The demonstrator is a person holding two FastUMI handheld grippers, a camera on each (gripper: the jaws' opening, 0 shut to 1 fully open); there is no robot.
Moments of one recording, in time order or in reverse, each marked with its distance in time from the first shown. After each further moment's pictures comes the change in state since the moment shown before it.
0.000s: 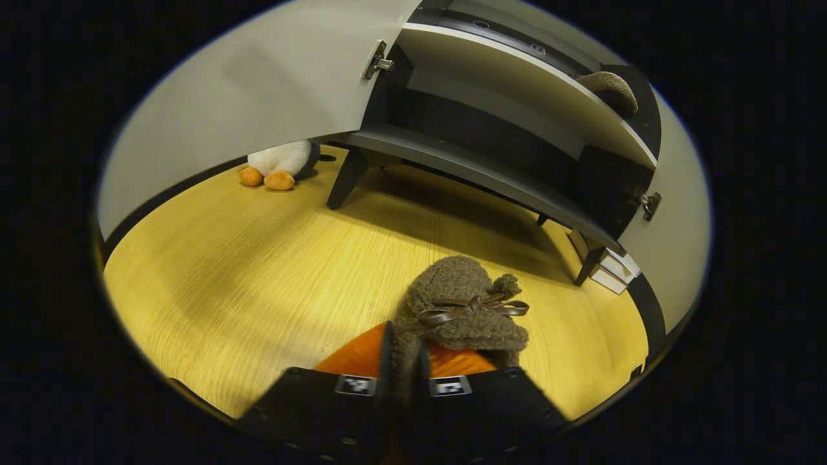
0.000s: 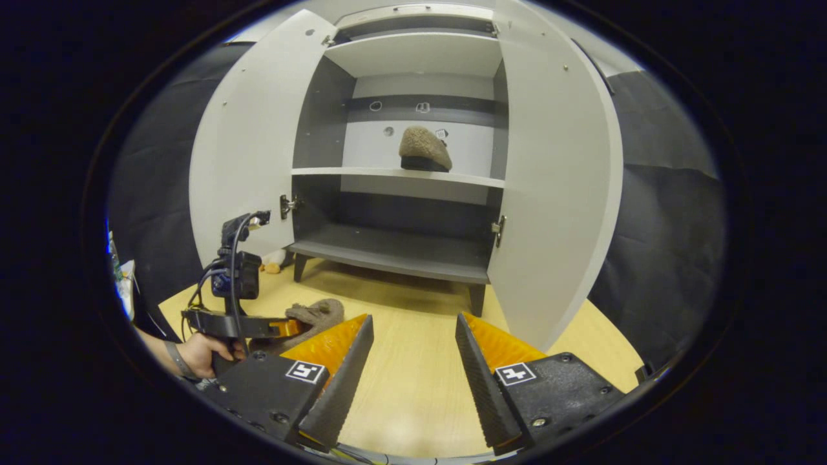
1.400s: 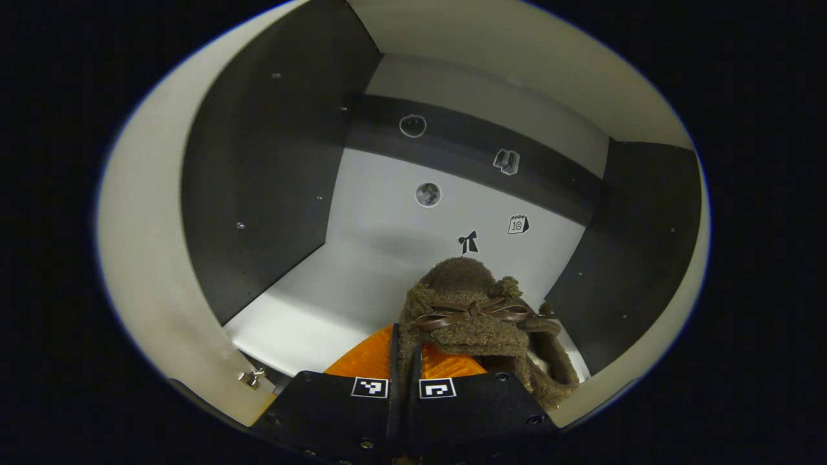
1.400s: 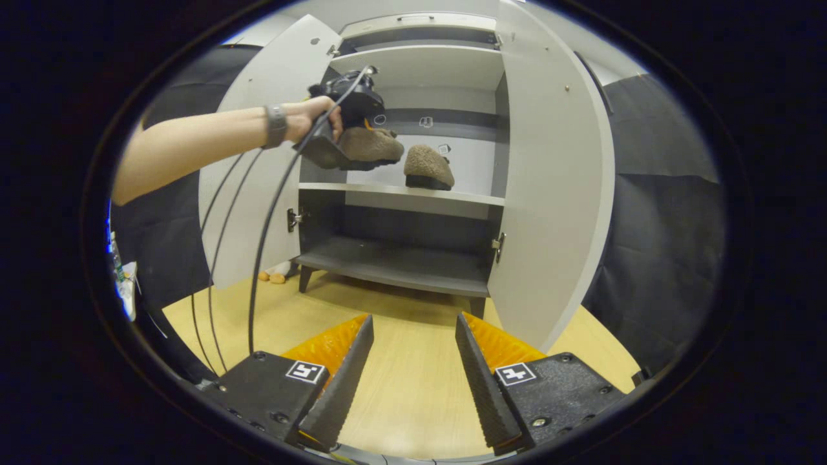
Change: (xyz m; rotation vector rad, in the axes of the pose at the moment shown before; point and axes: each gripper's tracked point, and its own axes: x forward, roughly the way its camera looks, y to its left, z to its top) left arm 0.014 -0.188 0.405 0.067 -0.195 -0.034; right arm -0.016 0.002 0.017 -0.009 -0.052 0.006
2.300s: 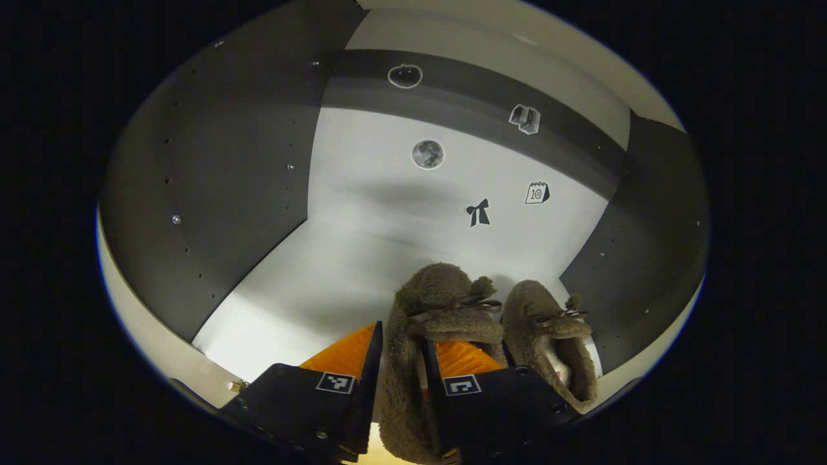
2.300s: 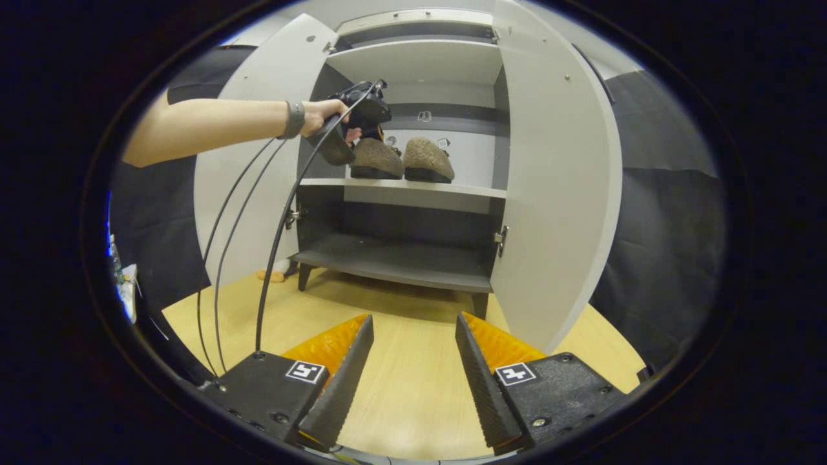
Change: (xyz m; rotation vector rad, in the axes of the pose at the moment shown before) left arm 0.011 -0.001 -0.009 0.008 0.116 -0.045; right arm 0.004 0.002 -0.007 0.022 0.028 0.015
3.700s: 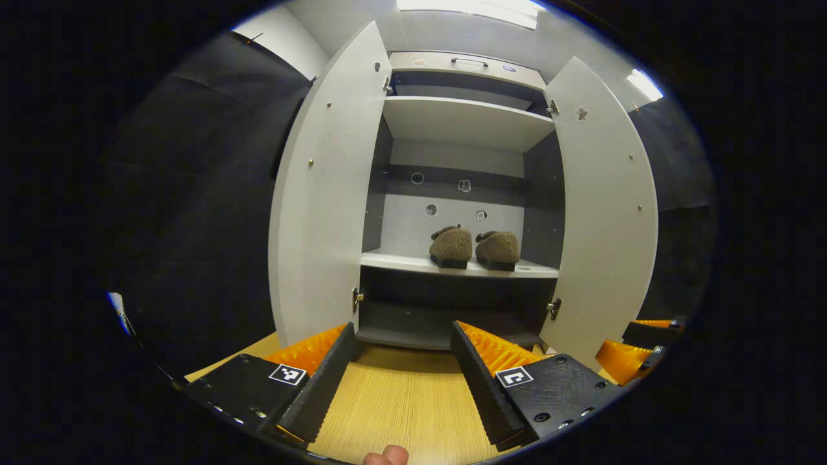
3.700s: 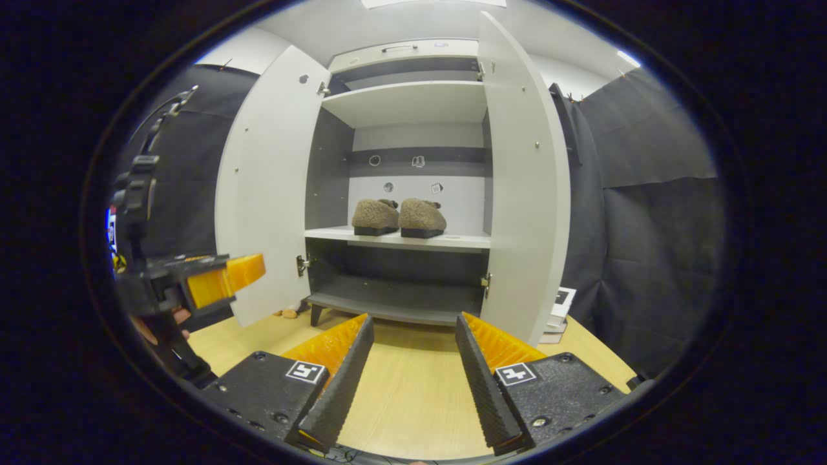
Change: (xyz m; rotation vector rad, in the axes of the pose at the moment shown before) left arm -0.306 0.064 -0.235 0.162 -0.508 0.080; right arm -0.059 -0.016 0.063 0.049 -0.160 0.002
